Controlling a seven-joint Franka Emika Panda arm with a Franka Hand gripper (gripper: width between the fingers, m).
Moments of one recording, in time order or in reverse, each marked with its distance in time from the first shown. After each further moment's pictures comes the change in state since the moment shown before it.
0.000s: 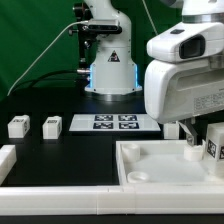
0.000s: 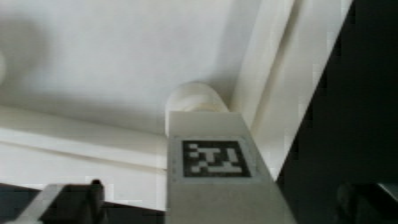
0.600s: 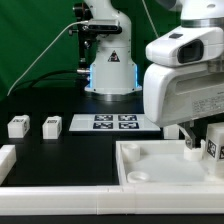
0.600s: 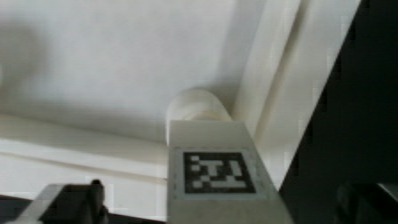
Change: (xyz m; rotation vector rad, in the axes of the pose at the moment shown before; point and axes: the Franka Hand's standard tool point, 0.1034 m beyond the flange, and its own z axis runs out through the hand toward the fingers) arm -0.002 -0.001 0.004 0.002 -0.006 0.001
